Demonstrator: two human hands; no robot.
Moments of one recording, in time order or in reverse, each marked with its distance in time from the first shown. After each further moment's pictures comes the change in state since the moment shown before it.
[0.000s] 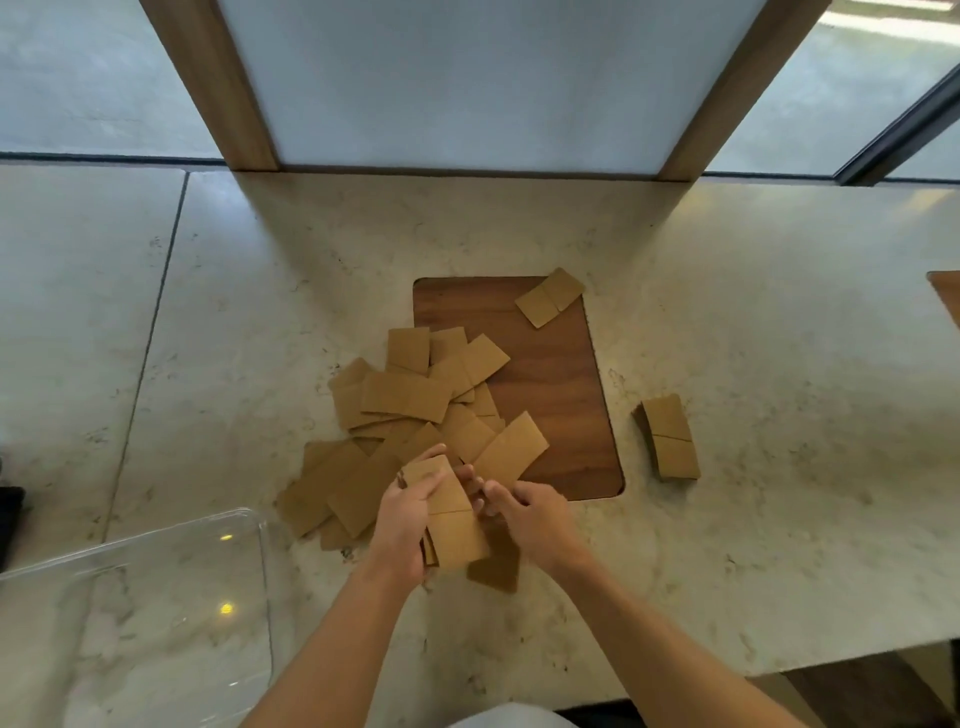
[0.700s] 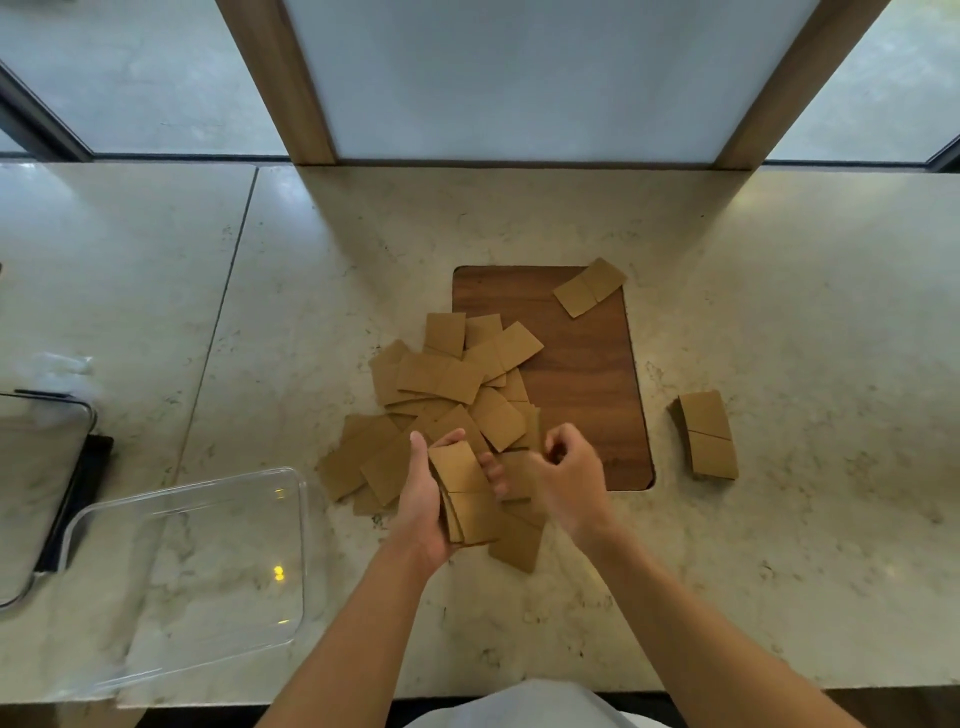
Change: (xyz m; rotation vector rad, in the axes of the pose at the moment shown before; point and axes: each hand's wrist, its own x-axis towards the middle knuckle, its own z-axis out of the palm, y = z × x) left_hand -0.021 -0.005 0.002 -0.221 -0.031 -0.044; right_hand -0.007 -0.025 -0.023 0.348 0.089 -0.139
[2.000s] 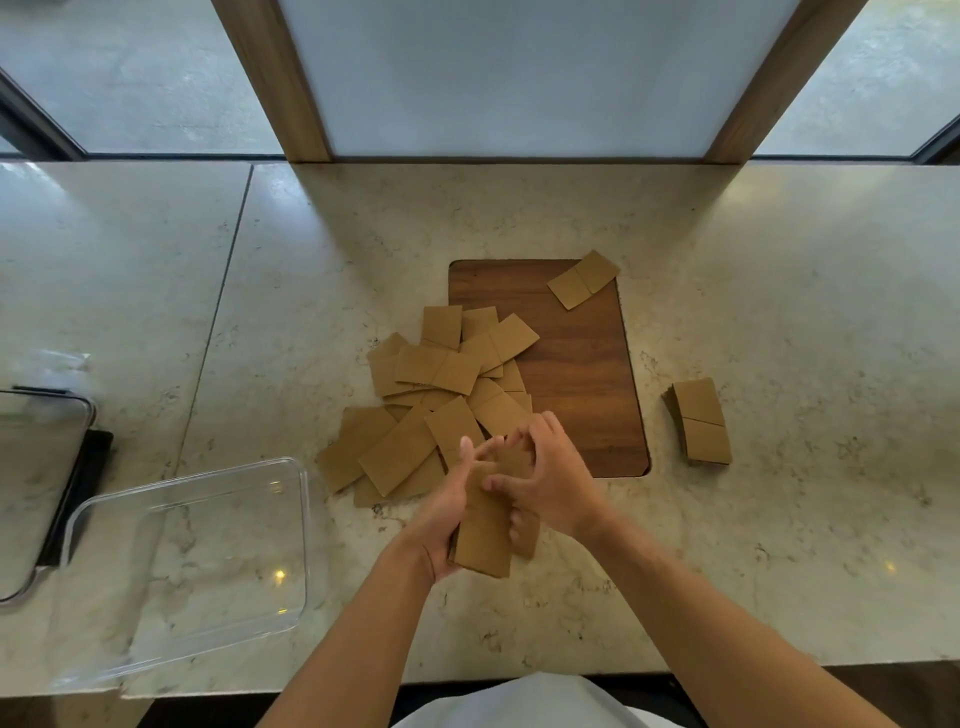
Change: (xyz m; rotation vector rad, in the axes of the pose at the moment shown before) left_hand -0.018 -0.015 -0.003 0.304 -0.252 -0.195; right_hand -0.003 0.010 0.000 -0.375 -0.239 -0.413
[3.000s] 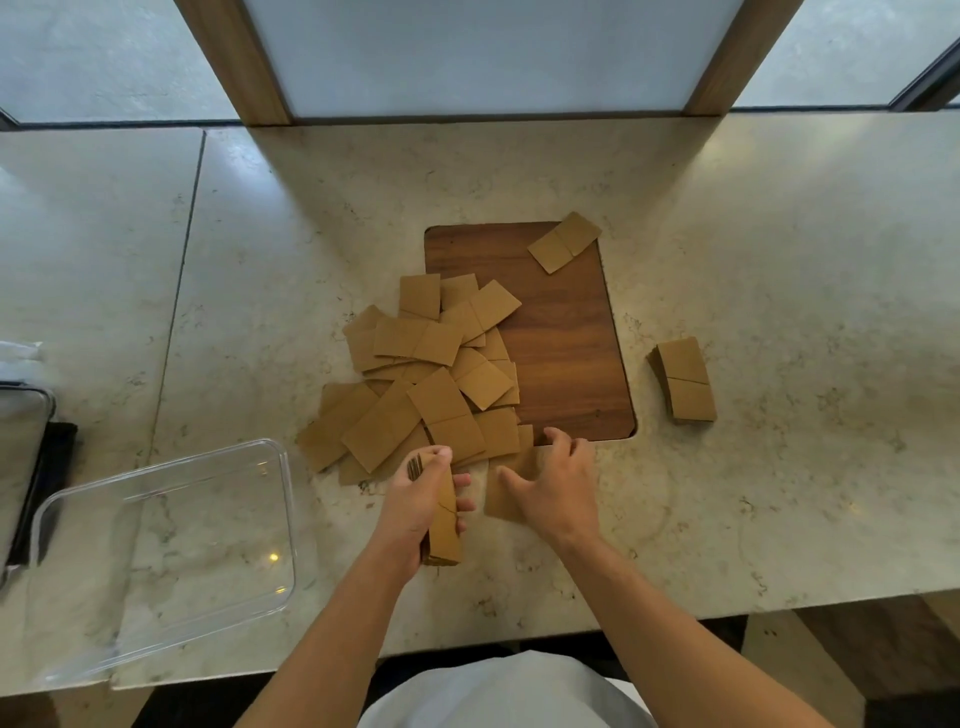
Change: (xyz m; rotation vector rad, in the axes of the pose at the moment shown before) left_hand -0.010 -0.018 -0.029 0.181 0.455 0.153; right_hand -0.040 0.021 0.037 -0.225 0.287 0.521
